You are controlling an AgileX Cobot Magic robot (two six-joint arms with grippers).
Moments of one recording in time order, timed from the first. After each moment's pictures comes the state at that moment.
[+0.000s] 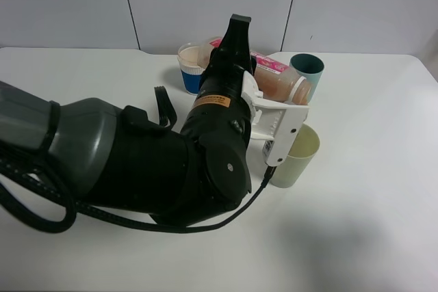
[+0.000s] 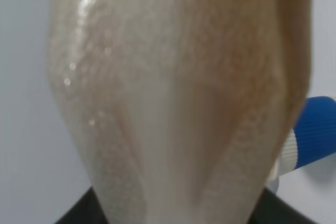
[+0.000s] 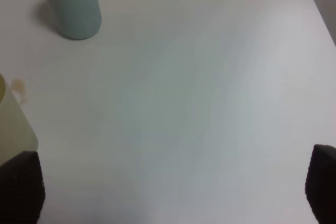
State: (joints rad) left arm -1.23 1.93 -1.01 -1.32 -1.20 2.43; right arm -0.02 0.00 -0.50 0.00 1.07 -0.02
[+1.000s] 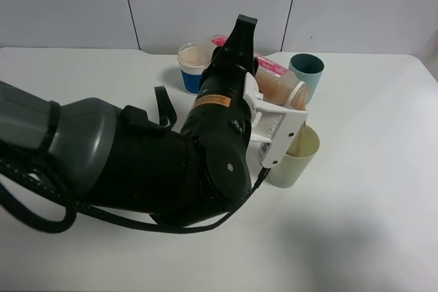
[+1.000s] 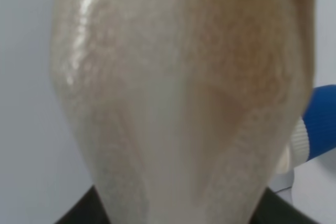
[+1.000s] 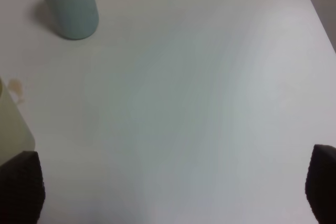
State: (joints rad) left arm -1.23 1.93 -1.01 -1.32 -1.20 2.51; right arm -0.02 0.00 -0.50 -0.01 1.07 -0.02
